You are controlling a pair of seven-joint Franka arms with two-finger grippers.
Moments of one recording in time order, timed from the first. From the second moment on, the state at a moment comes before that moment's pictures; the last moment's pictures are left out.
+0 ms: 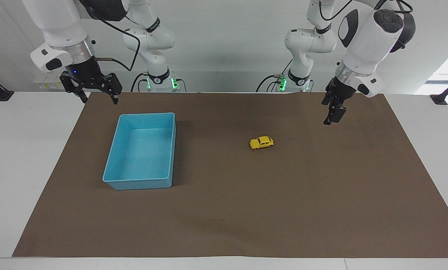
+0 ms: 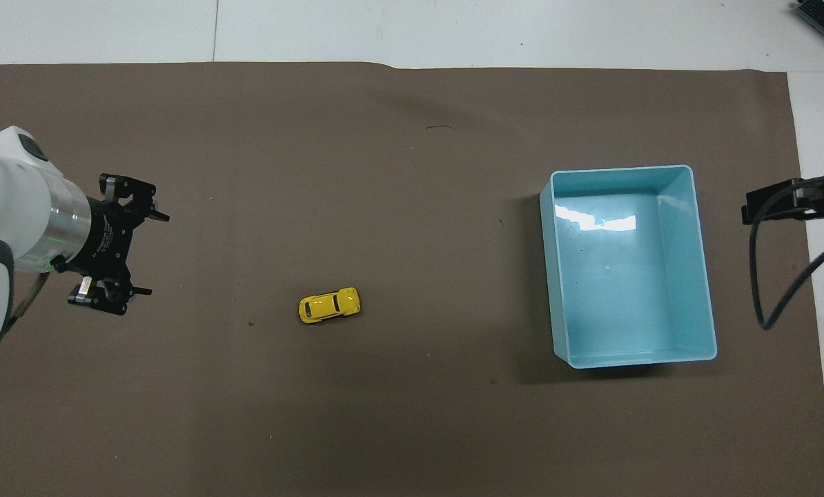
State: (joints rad) left arm -0.20 -0.07 -0.02 -1.83 -0.07 1.77 -1.59; right arm 0.05 0.03 -0.06 -1.50 -0.05 1.55 0.01
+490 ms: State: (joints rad) left arm -0.33 -0.03 -0.02 -1.86 -0.09 1.85 -2.00; right arm 0.05 0.03 -0.06 -1.50 -0.05 1.55 0.01
